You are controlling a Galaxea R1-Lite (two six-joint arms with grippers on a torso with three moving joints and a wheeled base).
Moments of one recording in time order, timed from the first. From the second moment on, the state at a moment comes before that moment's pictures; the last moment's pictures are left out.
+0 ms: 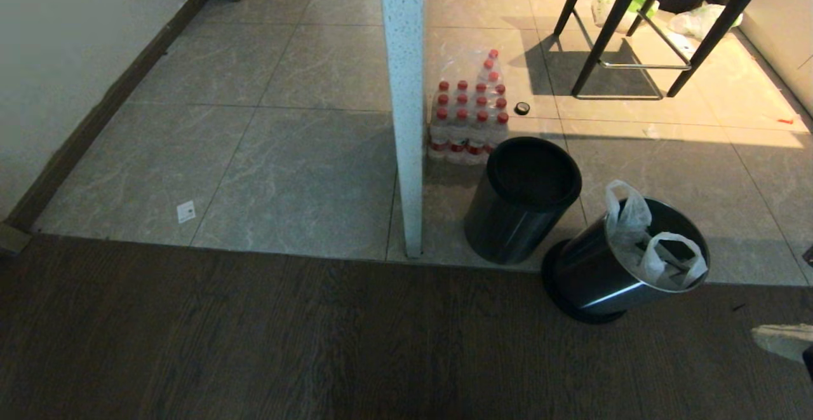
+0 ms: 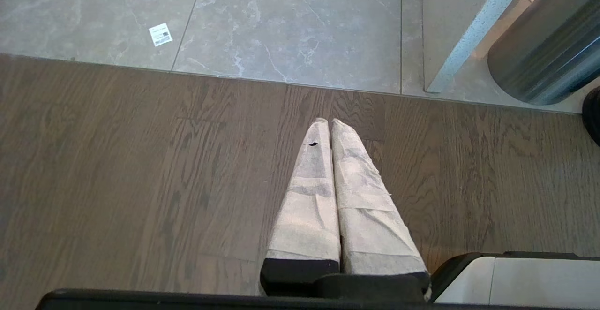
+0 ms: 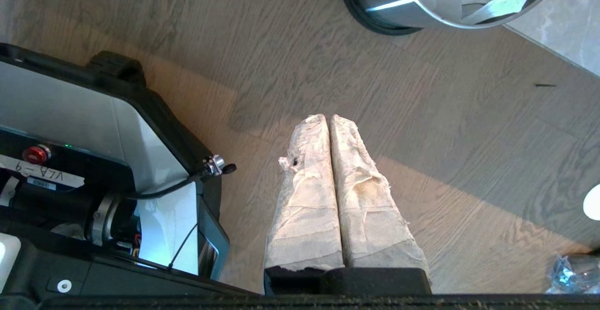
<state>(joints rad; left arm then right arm) 0.00 0.00 0.00 0.00 0.00 0.00 0.06 1.01 -0.66 0.32 0.04 -0.32</state>
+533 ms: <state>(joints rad) 0.00 0.00 0.00 0.00 0.00 0.00 0.06 1.03 -0.66 0.33 0.04 -0.27</state>
